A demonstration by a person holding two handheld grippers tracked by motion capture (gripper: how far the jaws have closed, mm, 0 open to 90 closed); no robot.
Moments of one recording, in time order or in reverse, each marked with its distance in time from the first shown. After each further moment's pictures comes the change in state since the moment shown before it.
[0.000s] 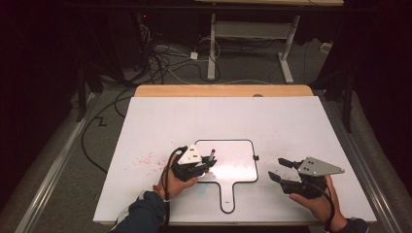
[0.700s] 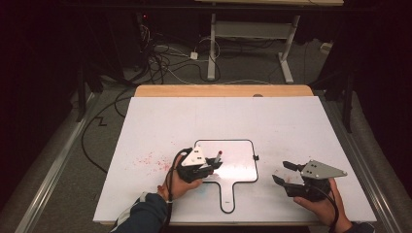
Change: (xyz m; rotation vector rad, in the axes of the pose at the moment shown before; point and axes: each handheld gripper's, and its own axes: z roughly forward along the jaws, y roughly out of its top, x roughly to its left) left arm -0.014 0.011 0.025 -0.035 -0.071 0.045; right arm -0.002 -0.010 -0.003 0.040 -0.016 -0.003
